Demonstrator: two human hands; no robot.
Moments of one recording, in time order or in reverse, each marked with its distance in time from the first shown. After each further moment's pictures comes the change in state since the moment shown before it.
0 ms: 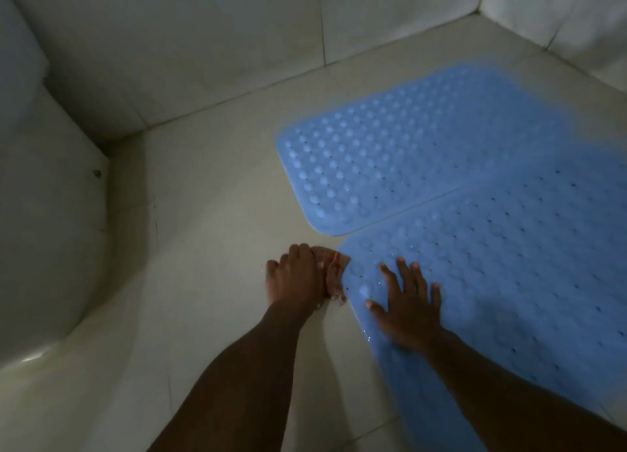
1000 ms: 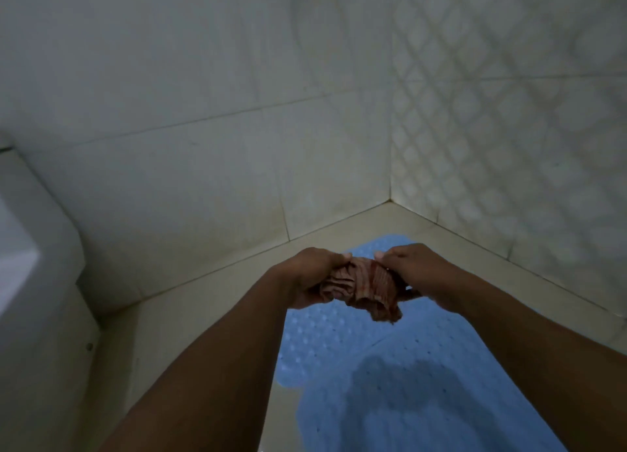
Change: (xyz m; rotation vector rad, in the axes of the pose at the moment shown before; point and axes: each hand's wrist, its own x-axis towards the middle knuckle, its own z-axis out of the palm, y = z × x) left_hand 0.022 0.159 -0.326 -1.214 -0.521 0.145; right_hand -0.013 0.008 -0.402 0.909 0.045 -0.102
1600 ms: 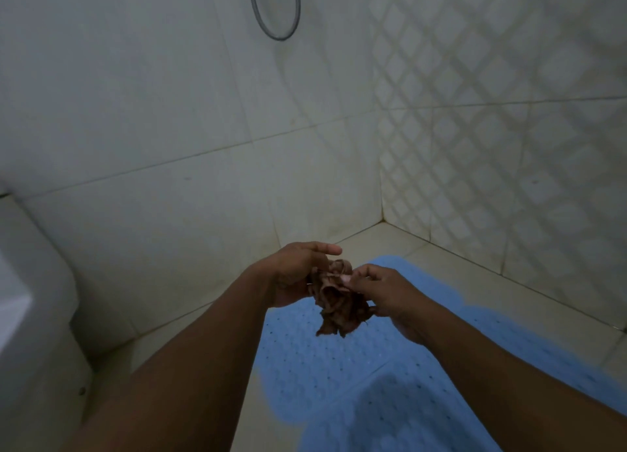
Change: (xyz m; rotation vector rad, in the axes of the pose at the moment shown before) left_hand -0.022 0.061 -0.010 -0.030 -0.009 0.106; right_hand -0.002 -0.015 0.025 0.288 -0.025 -0.109
